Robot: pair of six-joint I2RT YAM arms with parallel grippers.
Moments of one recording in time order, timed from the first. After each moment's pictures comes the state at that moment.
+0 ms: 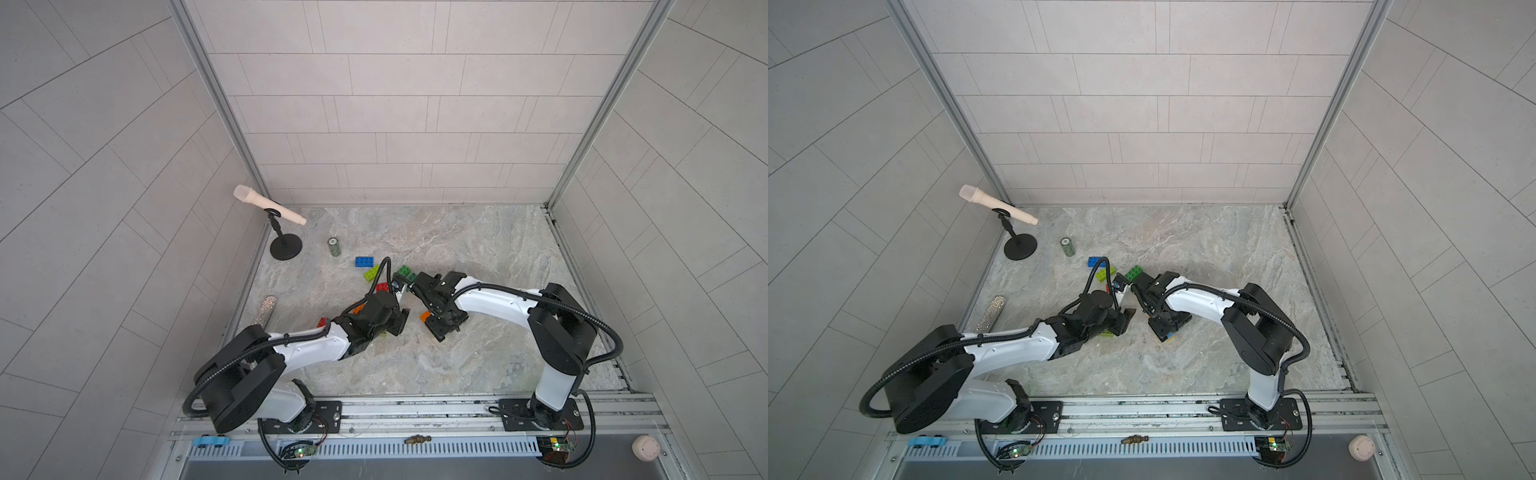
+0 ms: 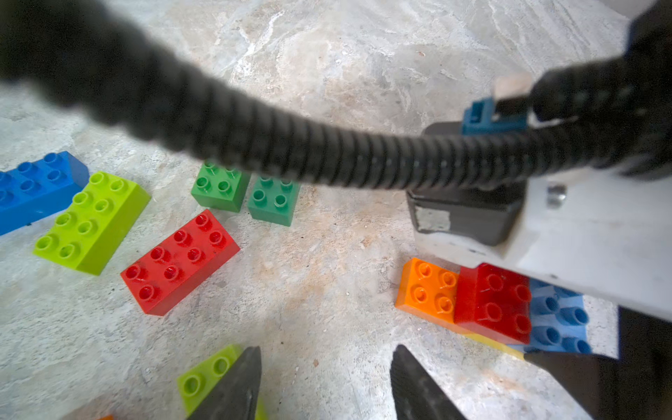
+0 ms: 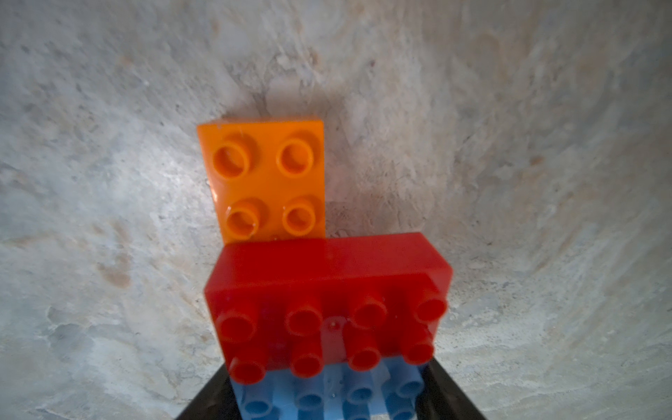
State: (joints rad) left arm -0.82 1.38 0.54 0.17 -0.16 -0.20; right arm 0.80 1.83 1.19 -0.98 0.11 0.22
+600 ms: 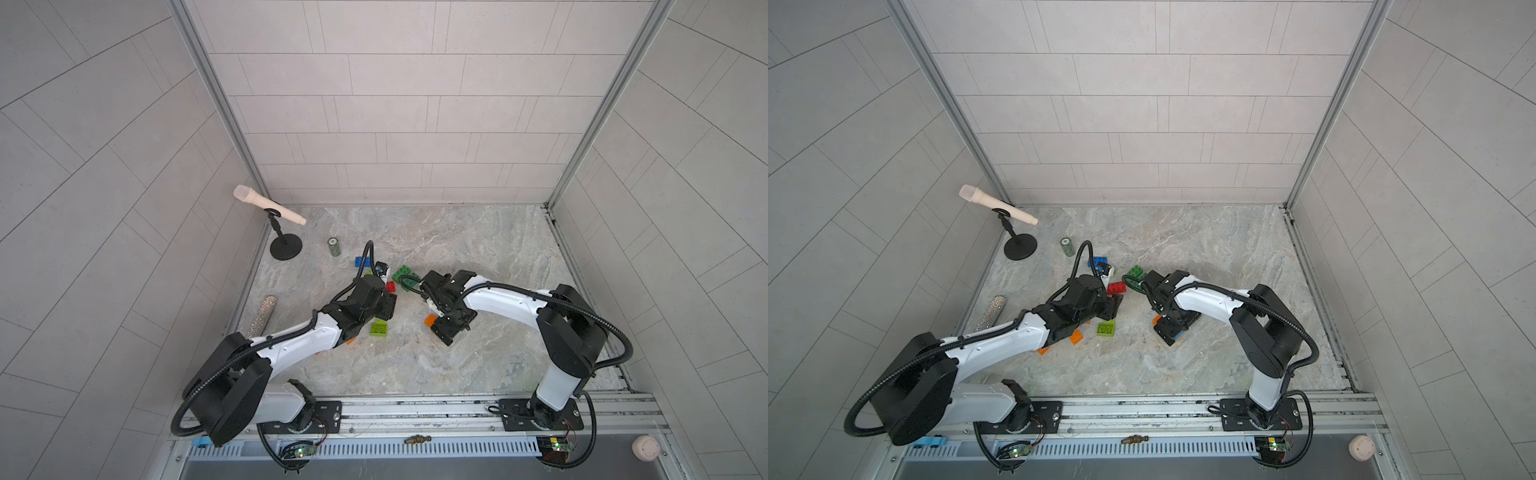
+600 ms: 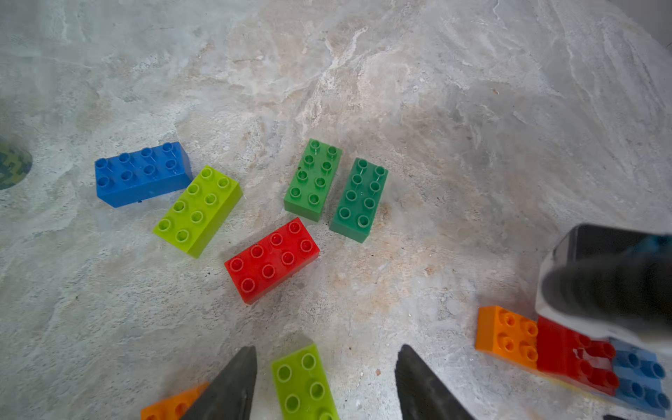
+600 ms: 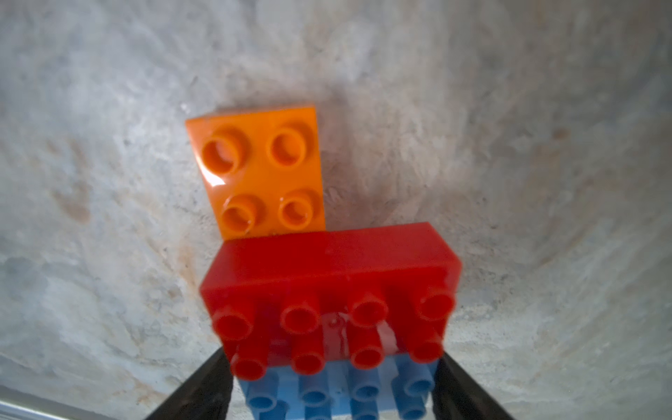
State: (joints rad) left arm -0.68 1.32 0.62 -0.02 -0.15 -0.26; right arm 0.75 1.75 1.15 -1.01 0.05 0.06
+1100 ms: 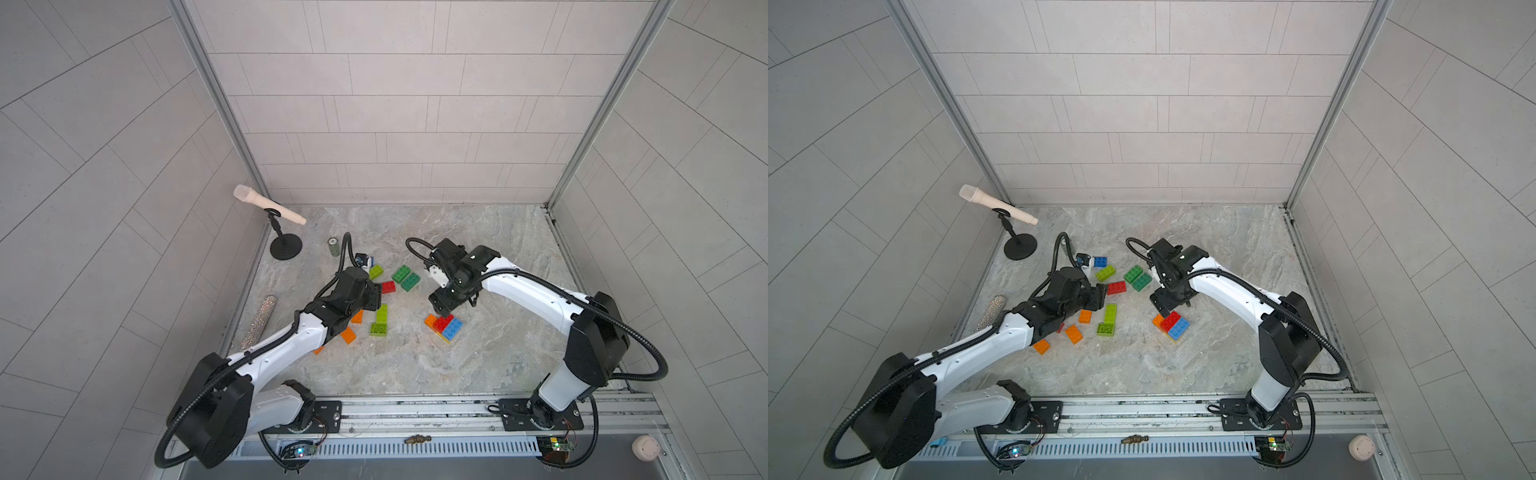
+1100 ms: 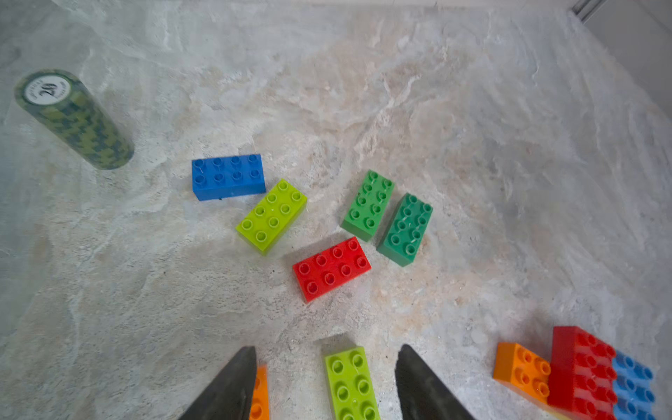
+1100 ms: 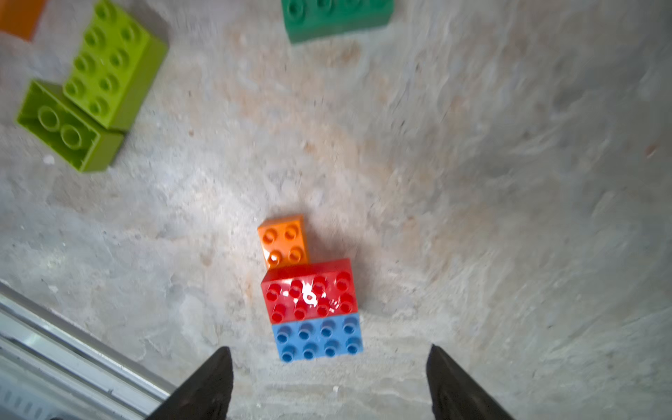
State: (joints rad) left arm -0.56 1.19 0.62 -0.07 -0.10 -0.33; right arm 0.64 1.70 1.41 -1.04 -0.01 0.06
